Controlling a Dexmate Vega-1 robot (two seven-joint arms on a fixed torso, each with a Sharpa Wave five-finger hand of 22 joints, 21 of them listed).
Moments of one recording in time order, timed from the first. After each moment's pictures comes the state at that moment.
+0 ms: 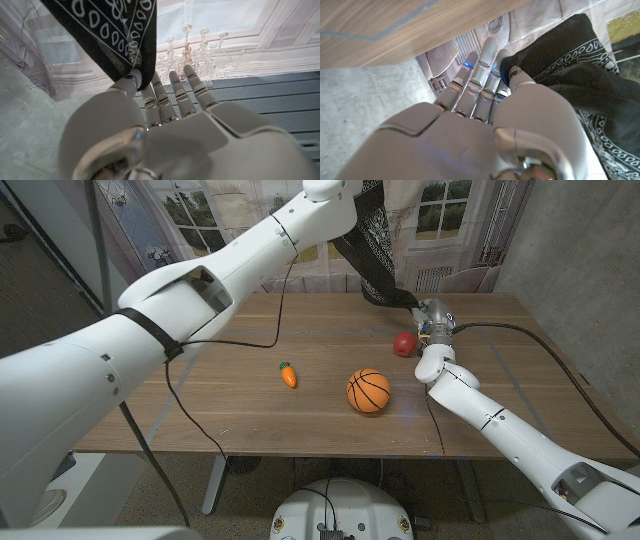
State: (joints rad) left arm -0.18 0.18 0.99 -1.47 0.67 0.92 0.34; left_hand 0.87 0.17 0.61 -0.13 0.20 0.66 -0.05 0.77 0.47 0.49 -0.16 0.49 0.48 0.41 -0.05 0.21 0.40 0.27 0.09 0.46 0.21; right arm -0.80 -0.55 -0.56 -1.71 -0.16 -0.53 -0.71; right_hand 1.00 0.17 0.29 -0.07 0.25 0.85 -0.05 0.44 0.48 0.82 -0.13 0.85 0.78 0.91 -0.13 0.76 0.98 0.56 -0.05 0.50 0.30
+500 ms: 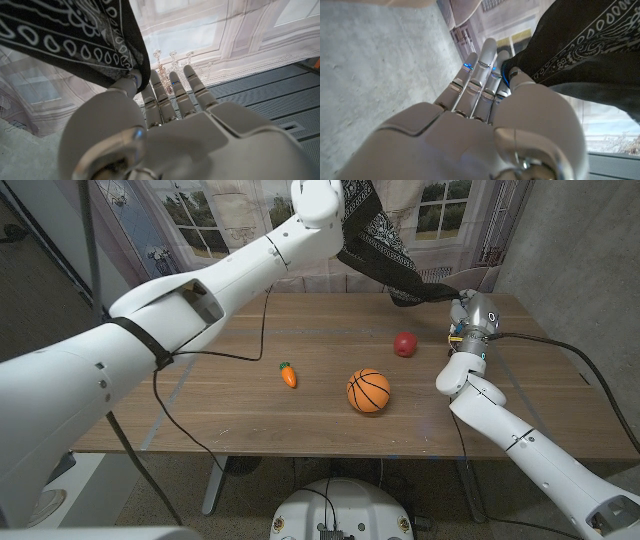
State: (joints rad) left arm -0.13 0.24 1.03 -1.48 0.75 1.03 0.31; left_hand 0.86 0.16 0.61 -0.13 0.20 0.66 -0.05 0.77 0.46 0.48 -0.16 0.48 0.48 0.40 -0.04 0.21 0.39 0.27 0.09 0.46 0.21; right arm -0.96 -0.60 -0.42 -1.85 -0.26 -0.56 -0.94; right_hand 1.00 0.17 0.29 -0.05 0.27 0.82 -0.07 0.45 0.54 0.80 -0.14 0.88 0.84 0.91 -0.13 0.75 1.03 0.54 -0.05 0.51 0.31
